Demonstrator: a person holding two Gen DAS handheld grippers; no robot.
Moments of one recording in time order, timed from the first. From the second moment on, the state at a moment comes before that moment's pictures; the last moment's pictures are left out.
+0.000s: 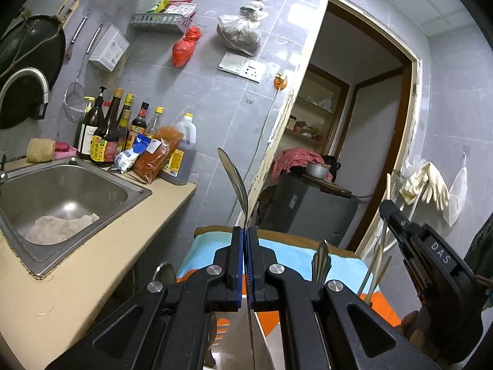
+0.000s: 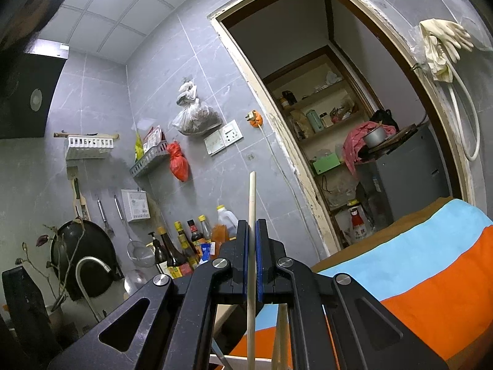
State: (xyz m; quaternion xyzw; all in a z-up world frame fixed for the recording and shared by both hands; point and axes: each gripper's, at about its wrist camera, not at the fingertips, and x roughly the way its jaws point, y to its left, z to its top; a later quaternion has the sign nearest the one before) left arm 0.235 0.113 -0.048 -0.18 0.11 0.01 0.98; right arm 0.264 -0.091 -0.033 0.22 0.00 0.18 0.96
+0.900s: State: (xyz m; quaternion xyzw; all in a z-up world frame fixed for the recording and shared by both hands) left arm 0.226 0.110 -0.053 -0.16 0.19 -0.03 0.97; right arm 0.262 -0.091 -0.049 0.20 0.03 0.20 0.96
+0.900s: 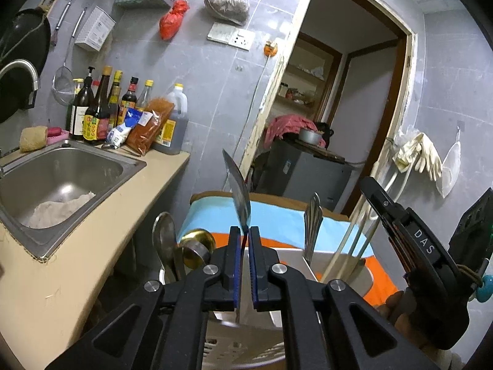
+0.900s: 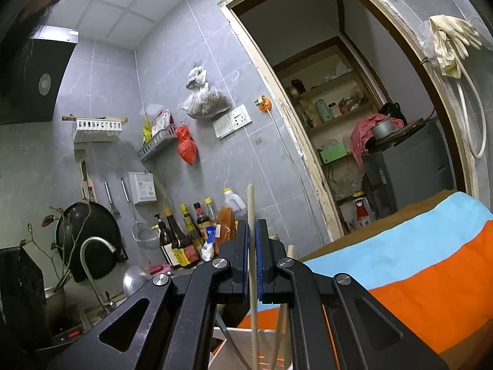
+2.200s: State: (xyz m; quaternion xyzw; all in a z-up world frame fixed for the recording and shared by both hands) left arm 0.130 0.010 0.014 -0.14 0.21 0.00 0.97; right arm 0.150 -0.234 0.006 0.13 0.16 0.14 0.97
